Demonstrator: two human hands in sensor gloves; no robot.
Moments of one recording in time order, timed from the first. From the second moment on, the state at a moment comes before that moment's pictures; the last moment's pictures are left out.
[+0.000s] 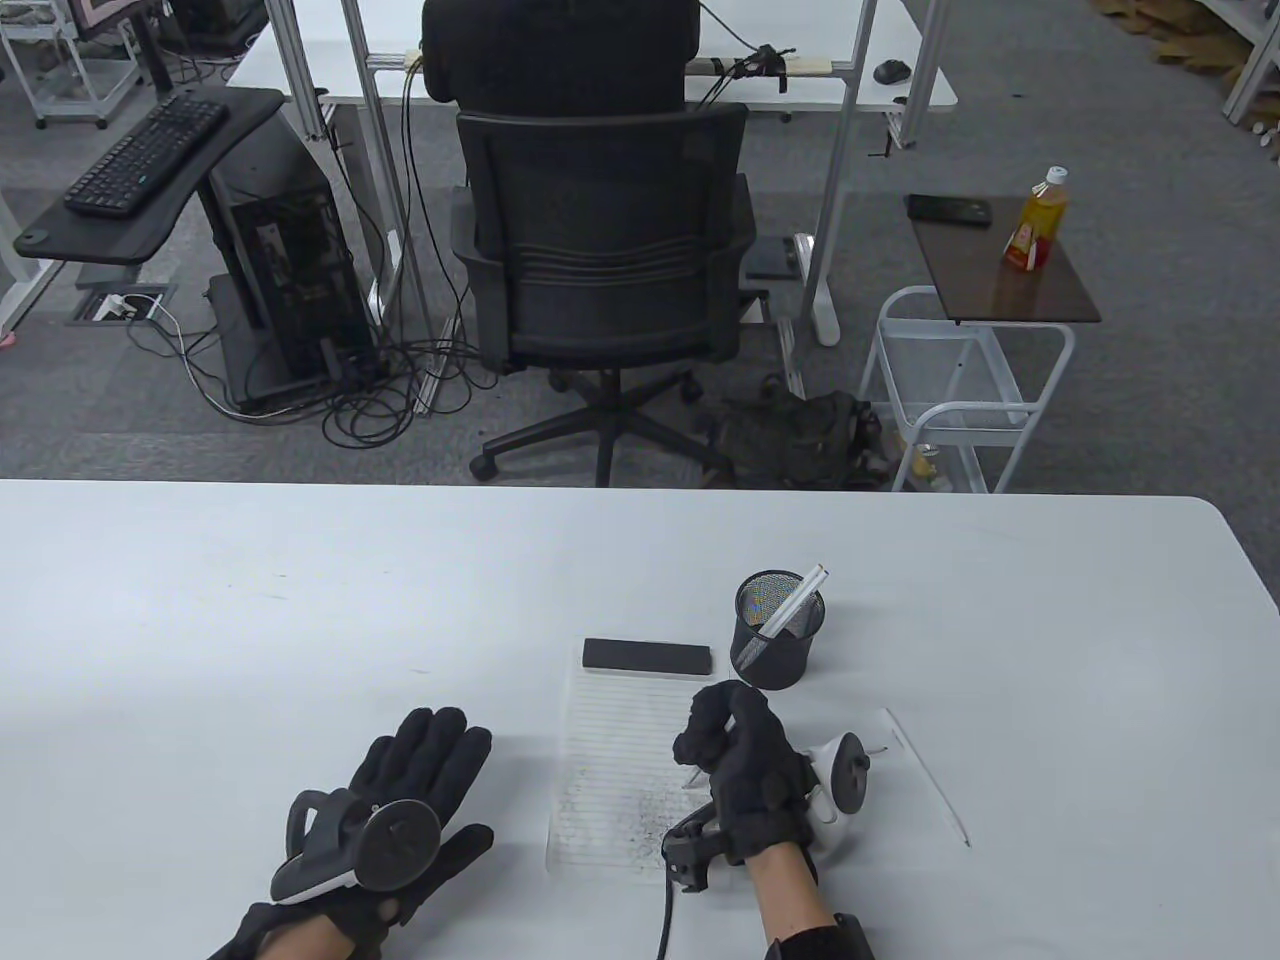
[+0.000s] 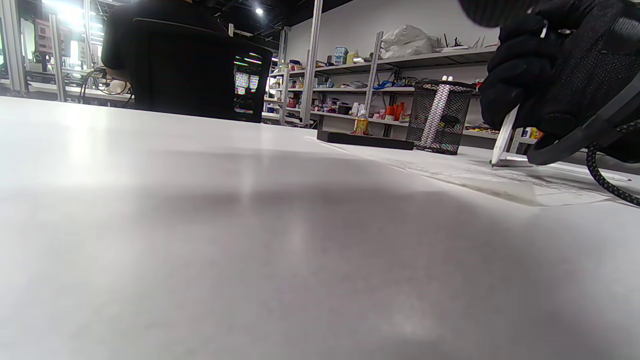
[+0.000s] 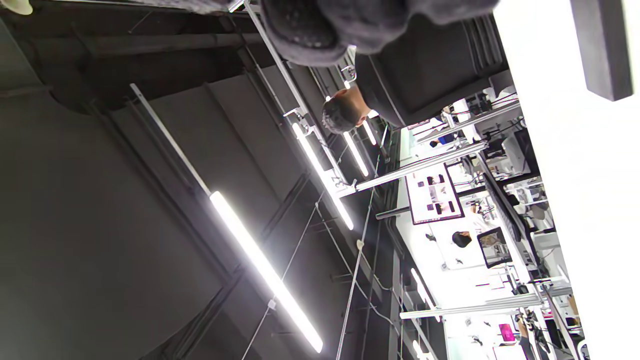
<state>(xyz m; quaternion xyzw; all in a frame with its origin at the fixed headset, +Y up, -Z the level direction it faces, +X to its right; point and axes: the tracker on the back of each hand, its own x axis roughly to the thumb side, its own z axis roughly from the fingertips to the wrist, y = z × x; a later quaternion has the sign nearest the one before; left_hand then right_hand) -0.238 -0.761 -0.310 0.00 -0.24 0.05 0.97 0.110 -0.799 -0.379 0.12 -0.04 0.51 0.85</state>
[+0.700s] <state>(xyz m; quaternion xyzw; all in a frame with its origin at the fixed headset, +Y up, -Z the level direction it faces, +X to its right) -0.238 -0.757 -0.308 0.02 -0.23 0.04 0.97 0.144 -0.744 -0.354 0.23 0.15 0.93 0.26</state>
